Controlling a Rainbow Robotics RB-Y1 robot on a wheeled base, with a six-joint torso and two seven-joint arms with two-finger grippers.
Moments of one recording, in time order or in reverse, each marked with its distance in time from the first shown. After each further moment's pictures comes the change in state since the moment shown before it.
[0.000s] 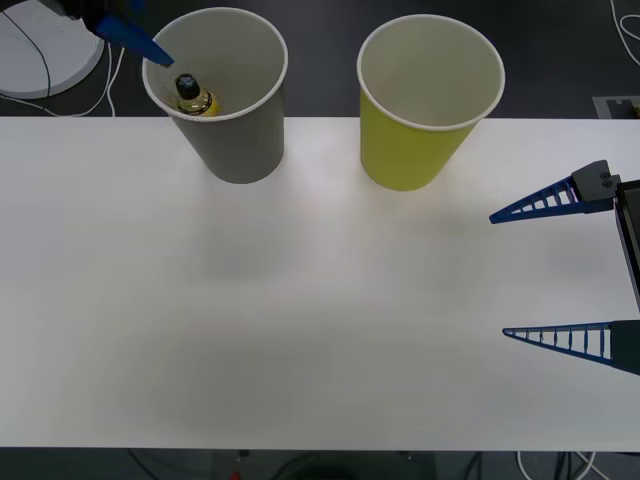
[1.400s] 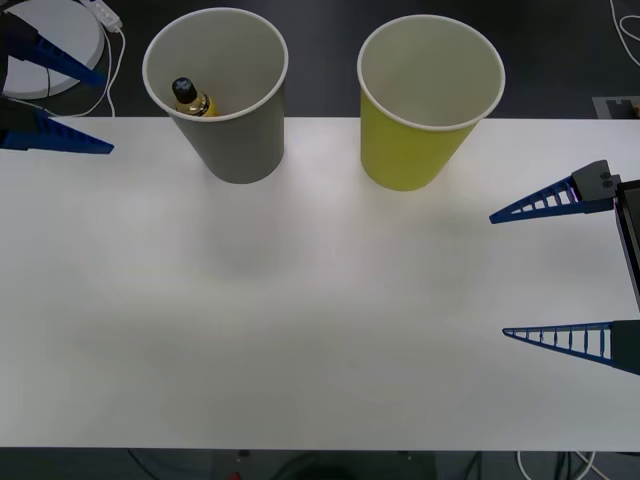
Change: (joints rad) right arm 0.000 0.000 0.000 0.000 0.000 0.000 0.000; left arm 0.340 0.369 0.014 -0.321 0.412 0.176 -0.430
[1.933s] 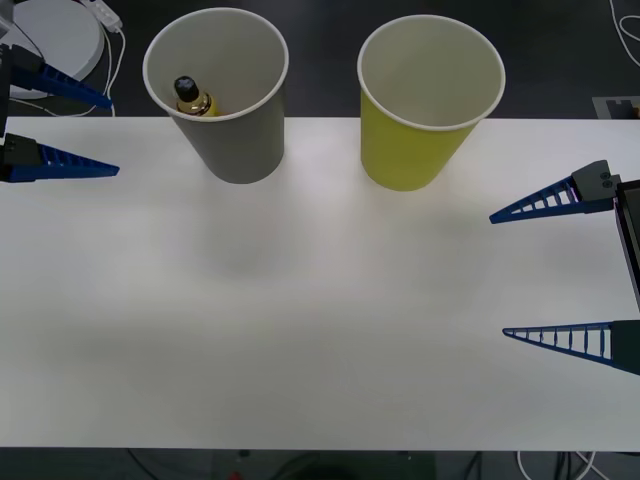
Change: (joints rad) right arm 0.000 0.000 0.000 0.000 0.000 0.000 0.000; left arm 0.409 -0.015 0.385 -0.057 -0.001 0.025 -0.091
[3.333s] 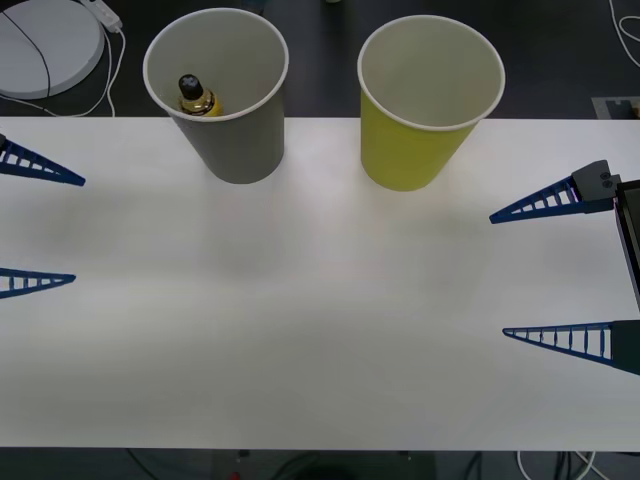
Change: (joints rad) right arm 0.000 0.000 0.000 0.000 0.000 0.000 0.000; left arm 0.965 -0.139 1.005 -0.346 -0.175 -0.169 -0.181
